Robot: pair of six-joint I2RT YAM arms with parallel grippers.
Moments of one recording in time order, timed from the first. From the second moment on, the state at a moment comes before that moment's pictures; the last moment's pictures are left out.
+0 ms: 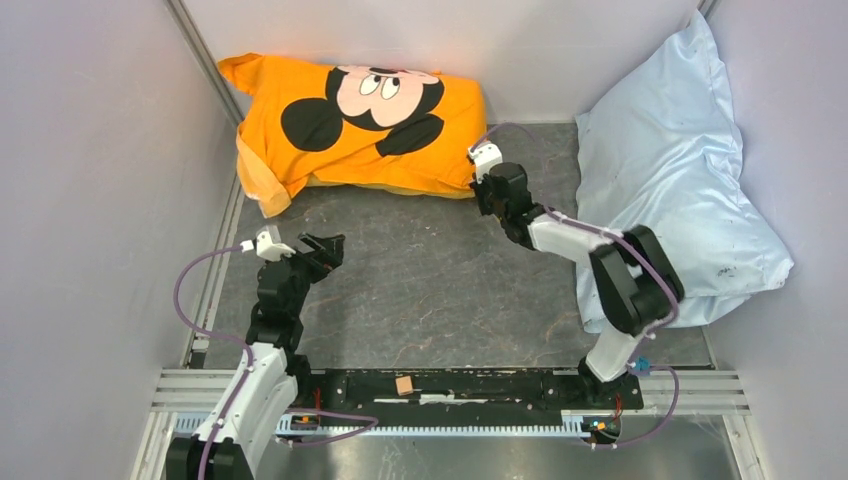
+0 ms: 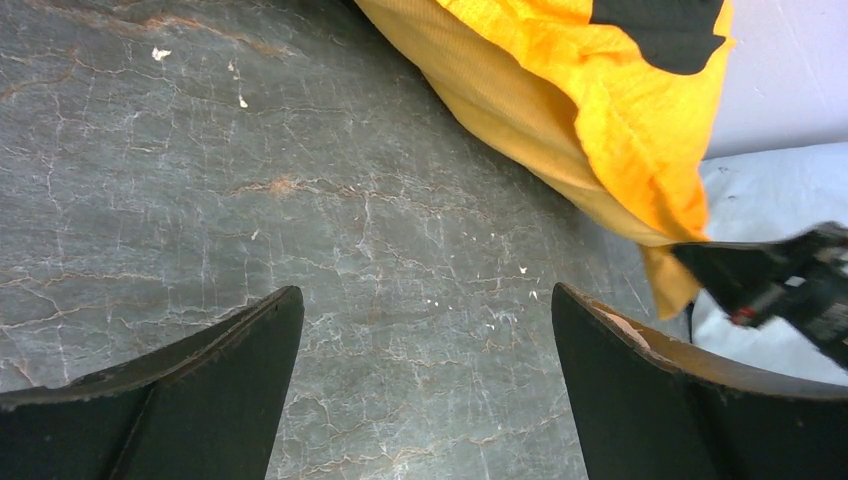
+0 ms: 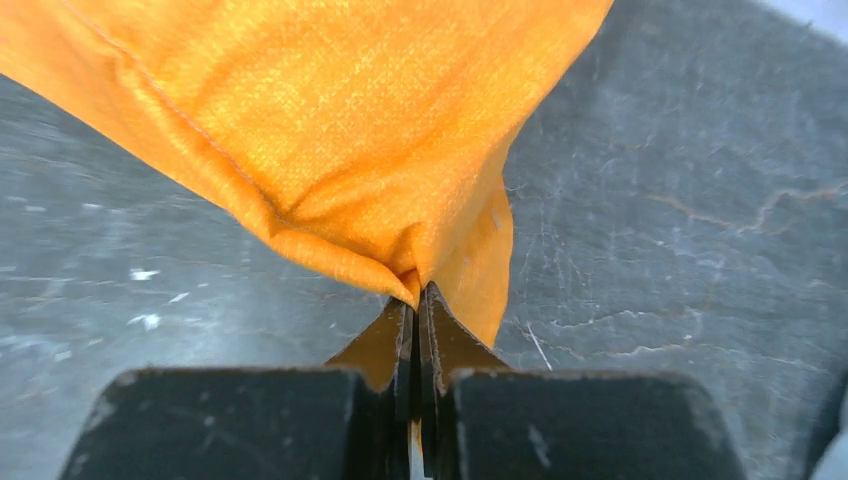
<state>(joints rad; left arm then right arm) -0.08 0.63 0.16 0.28 0.00 -0.71 0.49 1.81 1.06 0.26 0.17 -0.11</state>
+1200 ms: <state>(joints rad) -0.08 0.79 0.65 -0.13 -0.15 -1.11 0.50 1.02 0.73 -0.12 0.36 0.08</state>
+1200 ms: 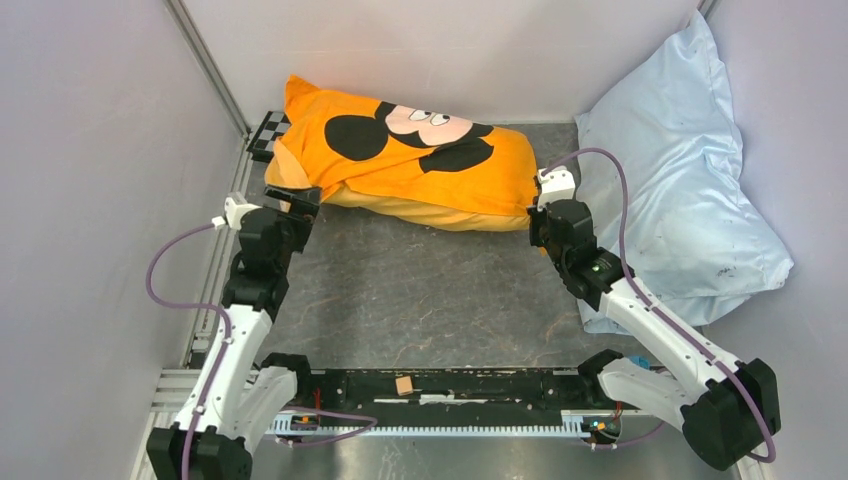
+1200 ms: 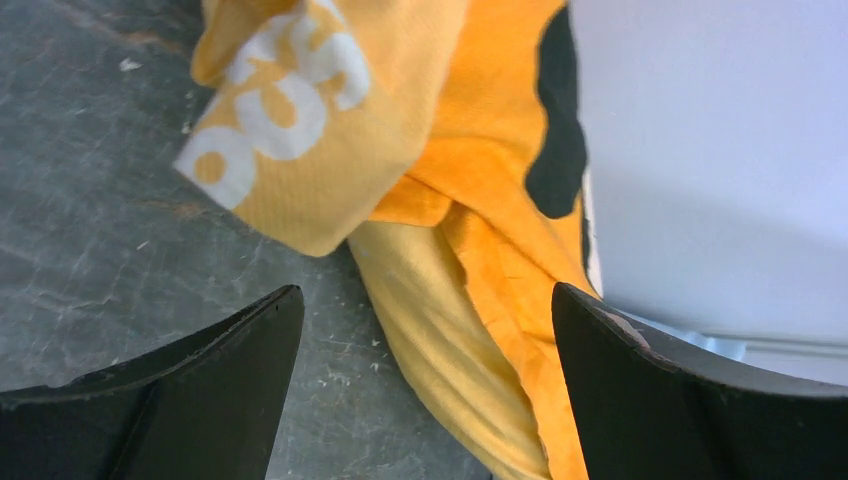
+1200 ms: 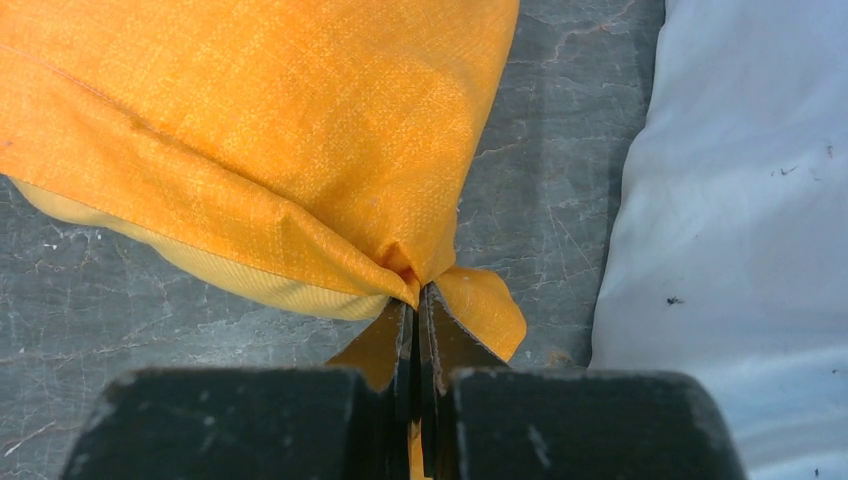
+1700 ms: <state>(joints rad) 0.02 0.96 0.69 -0.22 -0.33 -1.18 0.50 1.00 0.72 -0.11 0.30 0.08</state>
